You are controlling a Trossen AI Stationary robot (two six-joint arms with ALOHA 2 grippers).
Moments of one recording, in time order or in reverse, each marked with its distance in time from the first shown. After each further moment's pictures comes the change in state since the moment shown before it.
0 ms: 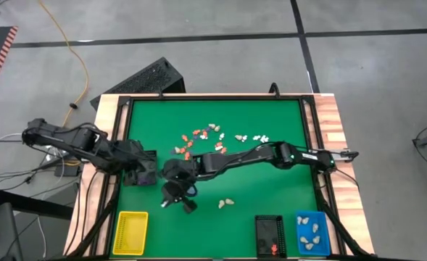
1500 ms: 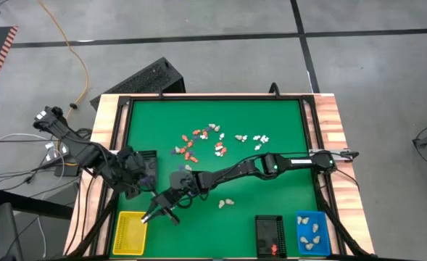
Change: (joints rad) left arm -0.359 0.202 0.045 -0.055 -0.304 -0.224; right arm 0.026 0.301 0.001 0.998 -0.121 0.235
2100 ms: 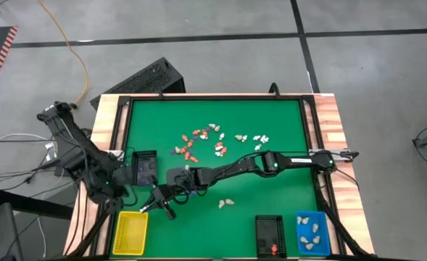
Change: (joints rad) left arm -0.246 0.032 0.144 -0.080 0.251 -0.313; right arm -0.023 -0.018 0.001 -0.119 0.131 0.032
